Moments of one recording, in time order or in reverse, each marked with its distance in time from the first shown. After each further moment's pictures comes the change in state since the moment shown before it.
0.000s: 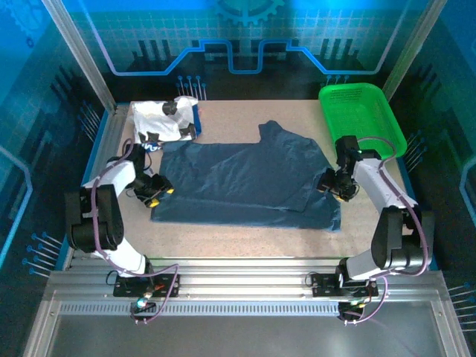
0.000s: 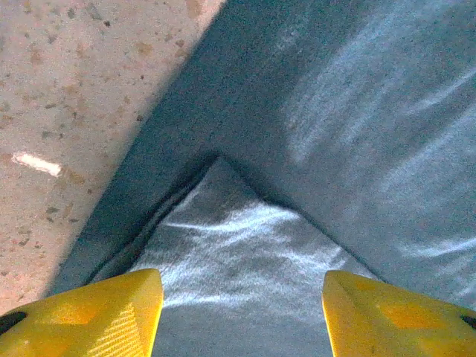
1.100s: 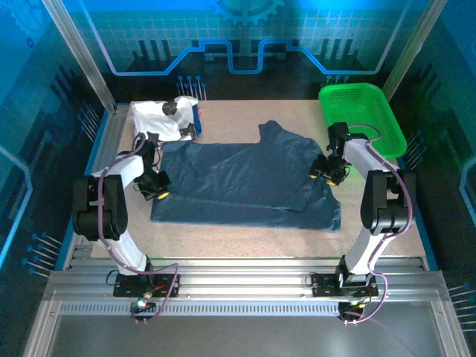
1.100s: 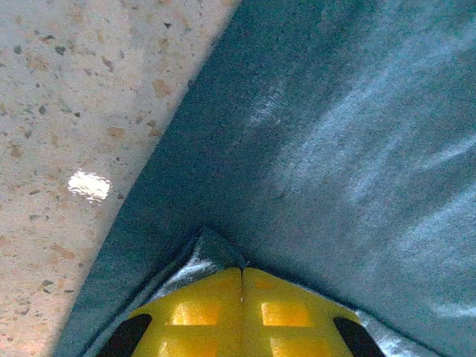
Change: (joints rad) left arm -0.064 0.084 0.065 0.016 -0.118 0.023; right arm -0.001 0.319 0.221 0.087 -0.061 -0.053
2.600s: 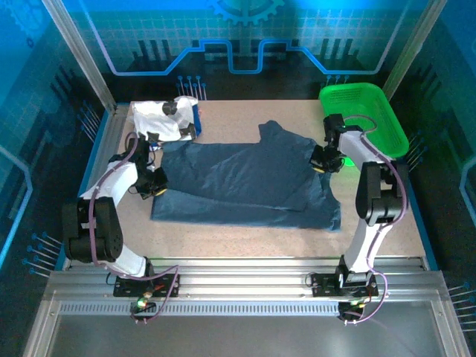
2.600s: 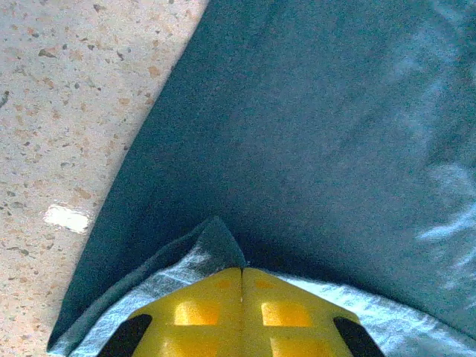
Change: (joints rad) left arm 0.000 -0.199 -0.053 -0.005 0.028 -0.001; right arm 0.021 0.064 0.124 0.016 0.036 0.067
